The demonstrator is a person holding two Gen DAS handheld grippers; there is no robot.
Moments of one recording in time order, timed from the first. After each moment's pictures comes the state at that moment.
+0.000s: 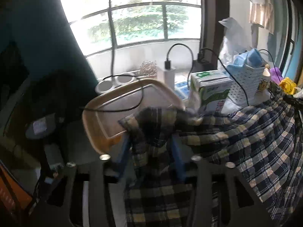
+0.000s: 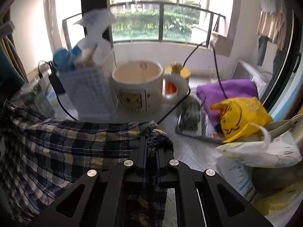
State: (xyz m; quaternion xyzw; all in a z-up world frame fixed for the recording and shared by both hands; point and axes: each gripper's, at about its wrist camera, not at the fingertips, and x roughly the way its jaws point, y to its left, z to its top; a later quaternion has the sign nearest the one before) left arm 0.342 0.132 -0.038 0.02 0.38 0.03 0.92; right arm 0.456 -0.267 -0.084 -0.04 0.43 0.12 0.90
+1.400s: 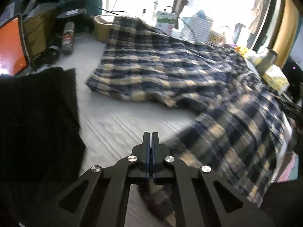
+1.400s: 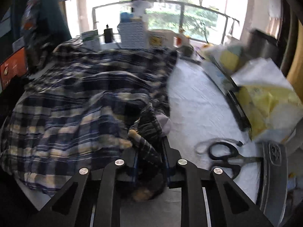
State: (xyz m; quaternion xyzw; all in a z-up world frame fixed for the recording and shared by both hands) left arm 0.096 0.094 -0.104 -0.07 0.43 -0.04 0.90; right arm 0.199 -0.332 -0.105 -0.08 0.41 0.20 0.89
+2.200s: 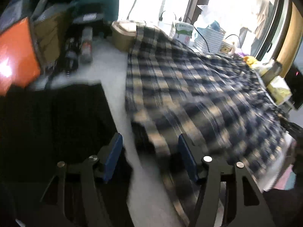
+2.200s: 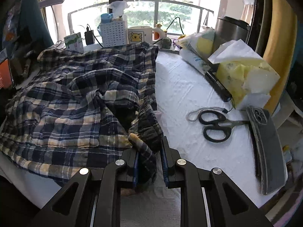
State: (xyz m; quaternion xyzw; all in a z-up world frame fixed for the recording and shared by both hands) left arm 0.085 0.148 -0.083 -0.10 0.44 -0.03 0.89; right arm 0.167 -0.335 -0.101 -0.05 0.42 0.10 0.90
